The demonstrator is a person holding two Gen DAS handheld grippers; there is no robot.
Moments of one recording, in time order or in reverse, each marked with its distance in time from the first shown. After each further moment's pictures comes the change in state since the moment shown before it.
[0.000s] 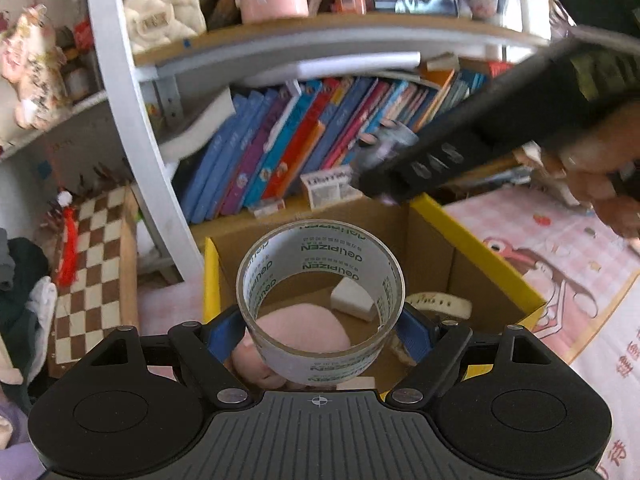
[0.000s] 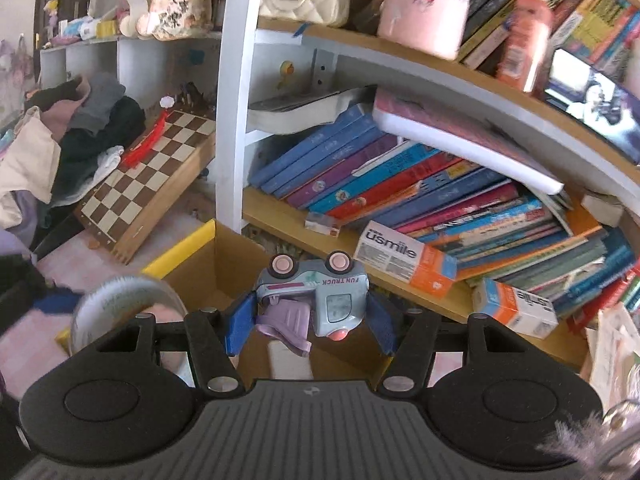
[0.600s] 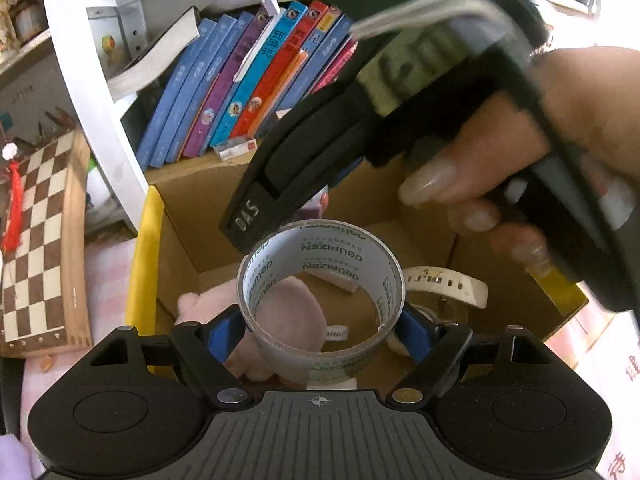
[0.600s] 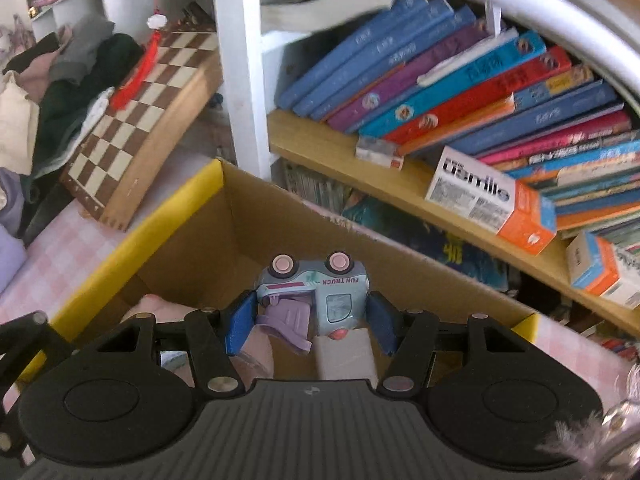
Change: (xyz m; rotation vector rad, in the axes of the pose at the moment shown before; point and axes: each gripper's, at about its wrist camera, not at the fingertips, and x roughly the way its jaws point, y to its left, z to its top) left arm 0.059 -0.005 -0.001 -0.034 0.162 -0.059; right arm 0.117 0.013 0.001 0.072 0.241 0.131
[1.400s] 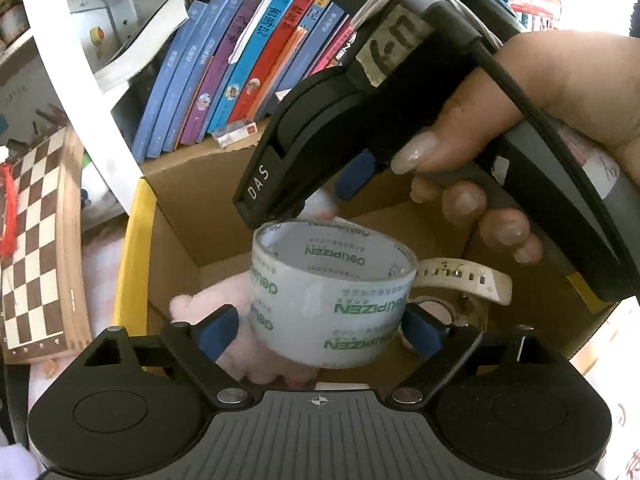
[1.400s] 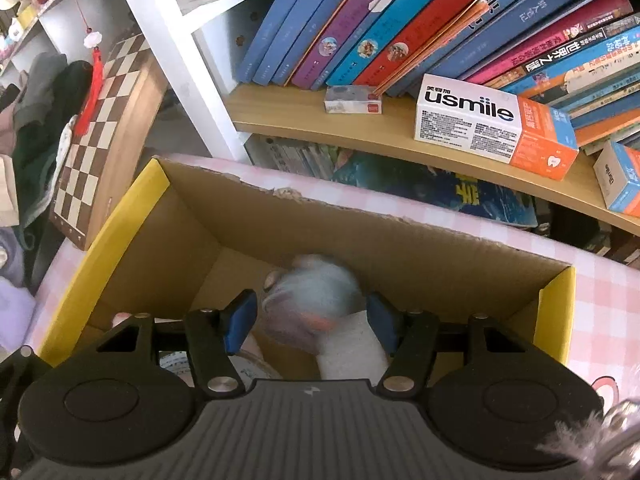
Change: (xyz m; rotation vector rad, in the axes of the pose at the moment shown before) left arm 0.018 -0.005 0.006 0.033 0.060 0.039; right arm 0.029 -0.040 -0.001 0.213 0.092 0.099
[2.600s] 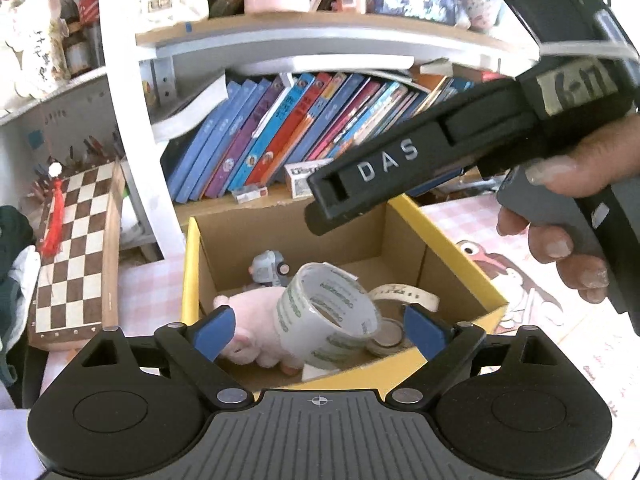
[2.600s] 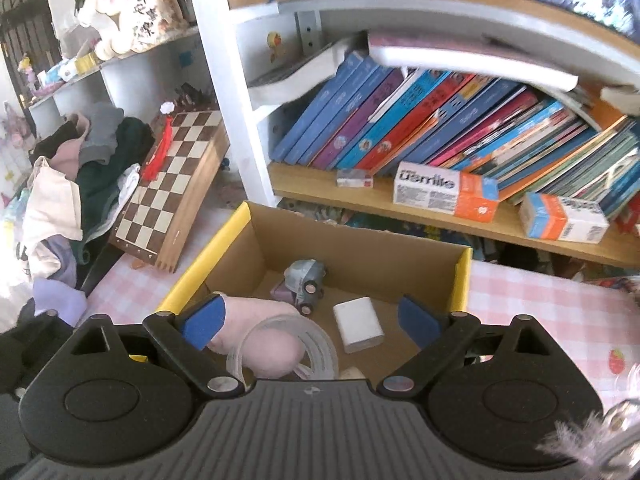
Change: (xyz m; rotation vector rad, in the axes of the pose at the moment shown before) left arm -0.104 0.006 -0.032 -0.075 -0.228 -0.055; right arm -0.142 0.047 -0.069 -0.043 -0.271 -0.067
